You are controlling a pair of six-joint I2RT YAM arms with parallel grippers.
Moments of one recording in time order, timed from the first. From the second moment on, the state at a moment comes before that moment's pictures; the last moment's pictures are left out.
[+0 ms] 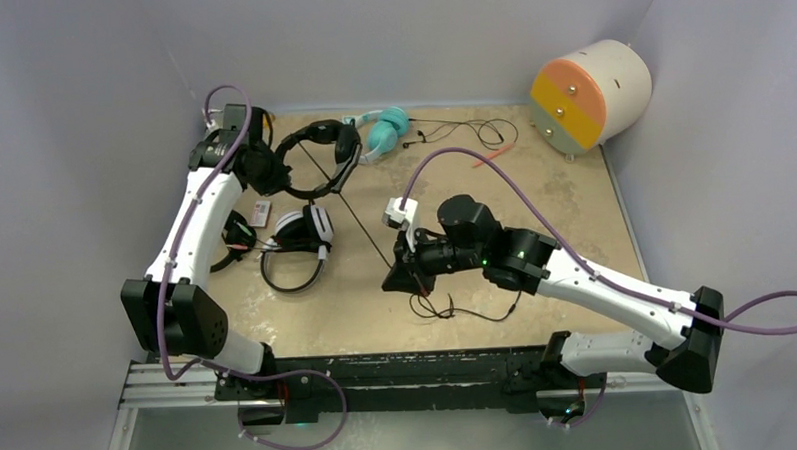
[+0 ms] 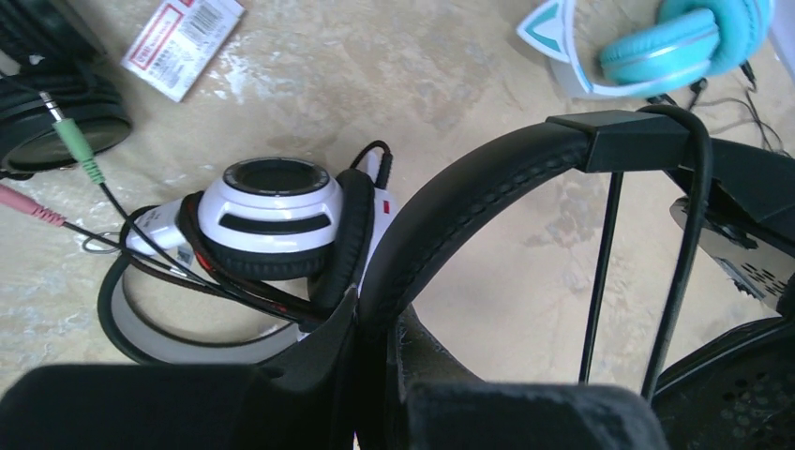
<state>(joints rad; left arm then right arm) -0.09 1.50 1.49 -0.92 -0.05 -0.78 1.02 1.15 1.05 -0.40 -0.45 0.20</state>
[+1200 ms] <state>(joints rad) -0.68 1.35 1.20 -0.60 -0.80 -0.42 0.79 1.41 1.59 -0.68 -0.37 0.11</state>
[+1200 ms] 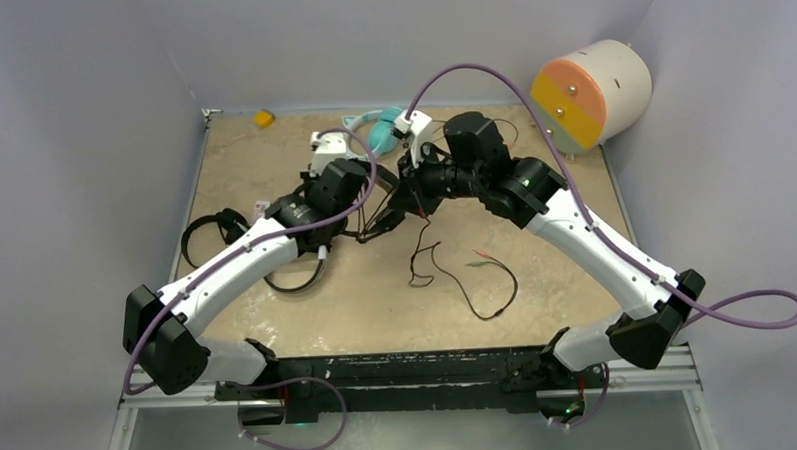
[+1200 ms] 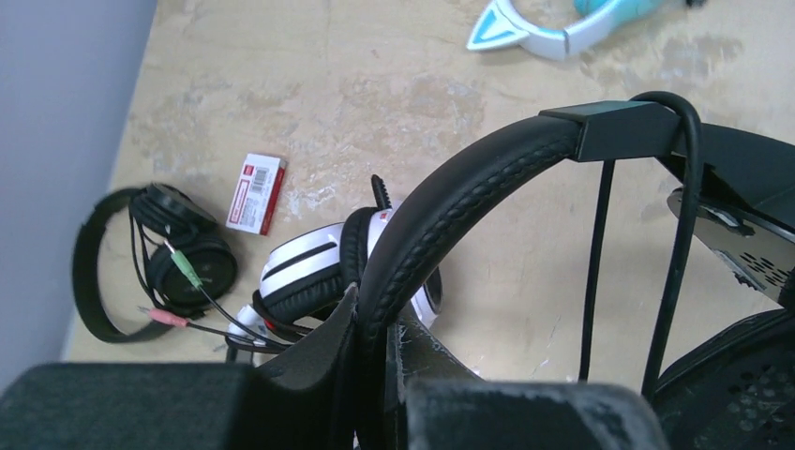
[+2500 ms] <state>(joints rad) -0.81 1.18 1.22 -0.65 -0.11 -0.05 0.54 1.40 1.36 -0.59 -0.28 -0.01</state>
